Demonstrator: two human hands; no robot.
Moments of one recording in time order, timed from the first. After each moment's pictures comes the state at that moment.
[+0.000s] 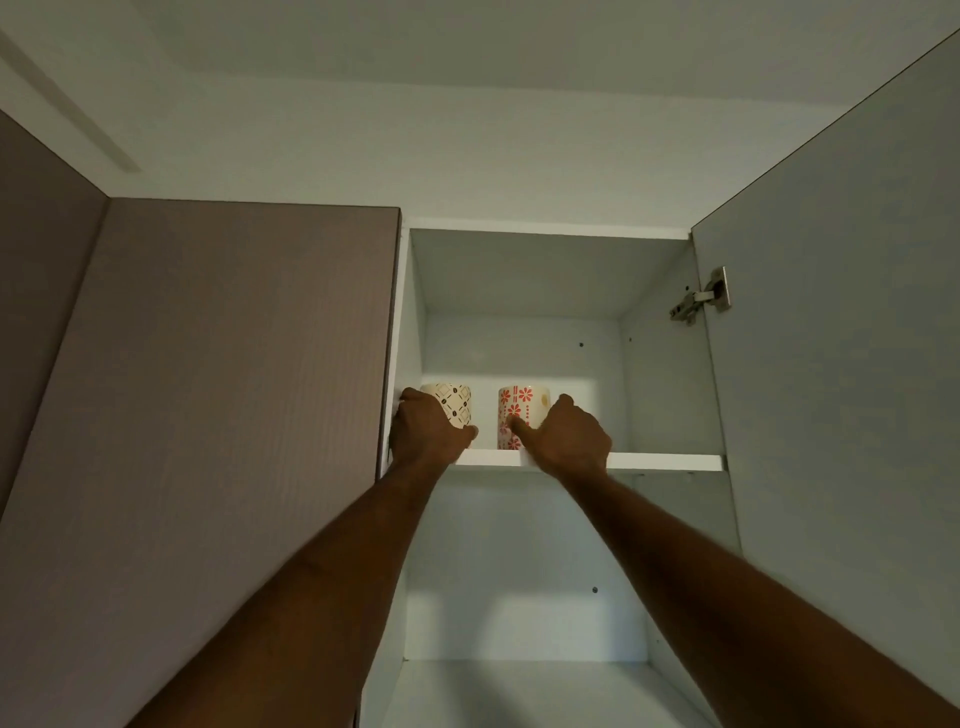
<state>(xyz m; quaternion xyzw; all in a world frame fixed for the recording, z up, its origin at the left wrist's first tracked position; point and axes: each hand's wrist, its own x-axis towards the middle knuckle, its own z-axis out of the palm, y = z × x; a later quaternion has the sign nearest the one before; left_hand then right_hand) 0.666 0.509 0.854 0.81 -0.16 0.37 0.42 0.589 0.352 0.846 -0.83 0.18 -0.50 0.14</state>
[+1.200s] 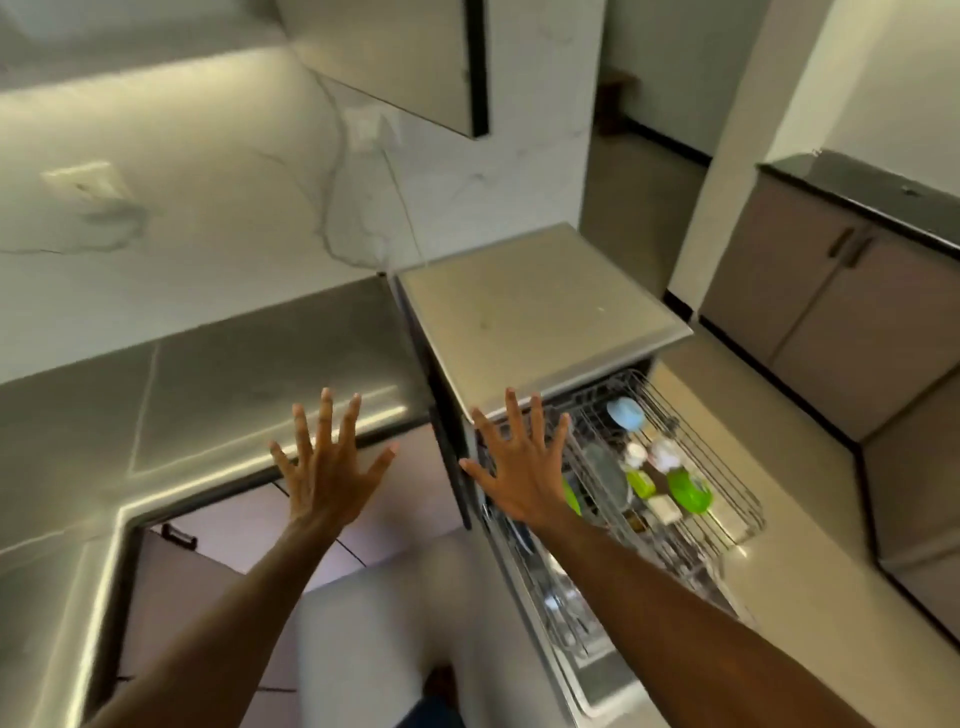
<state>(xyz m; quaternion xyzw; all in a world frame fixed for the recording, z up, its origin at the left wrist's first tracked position) 0.114 0.502 0.158 0.94 -0.33 0.06 0.09 -0.065 0.292 0.121 -0.96 0.27 -0.05 0.08</state>
